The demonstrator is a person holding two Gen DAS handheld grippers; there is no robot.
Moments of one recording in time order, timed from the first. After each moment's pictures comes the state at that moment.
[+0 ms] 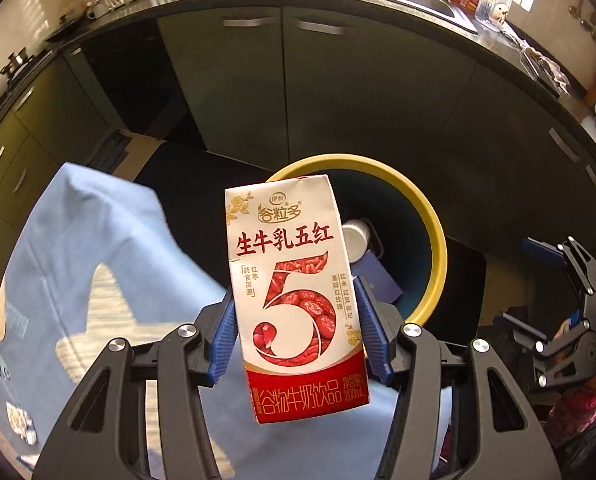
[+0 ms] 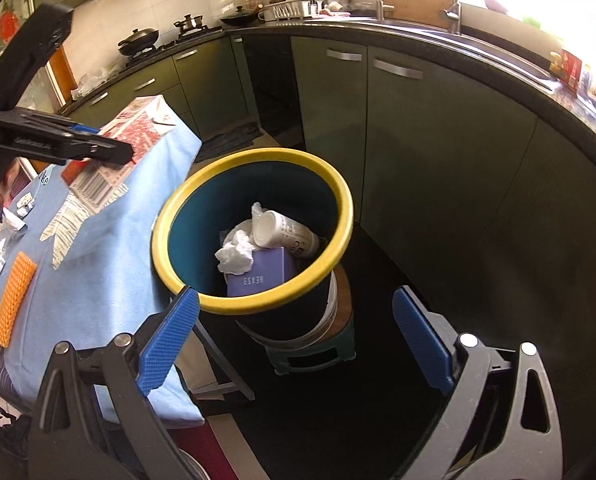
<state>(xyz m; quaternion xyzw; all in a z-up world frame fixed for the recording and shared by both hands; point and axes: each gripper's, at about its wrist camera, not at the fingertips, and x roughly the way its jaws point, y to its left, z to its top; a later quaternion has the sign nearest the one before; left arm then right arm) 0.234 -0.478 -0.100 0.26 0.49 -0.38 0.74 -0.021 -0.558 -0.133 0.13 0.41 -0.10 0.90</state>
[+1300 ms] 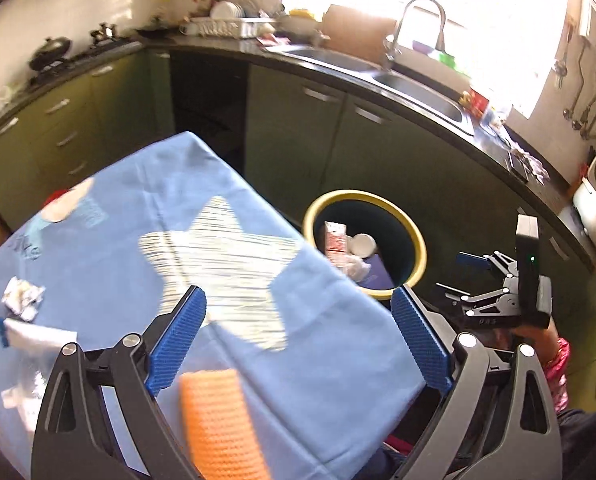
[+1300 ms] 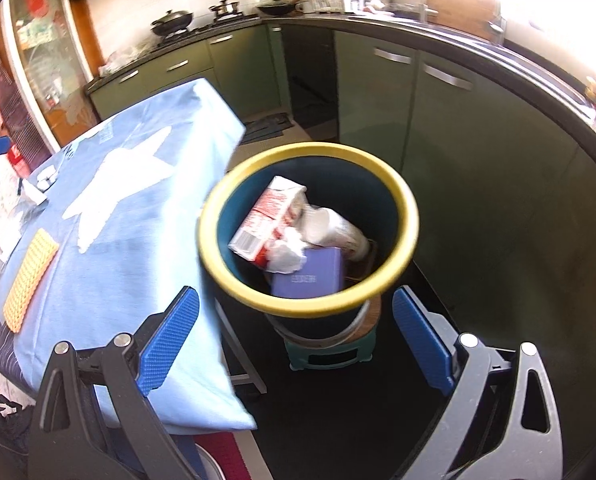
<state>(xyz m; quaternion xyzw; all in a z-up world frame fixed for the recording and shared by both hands) 0.155 -0.244 -0.017 0.09 0.41 -0.35 0.84 0.010 -0.494 -0.126 0.08 0.43 -0.04 0.90</state>
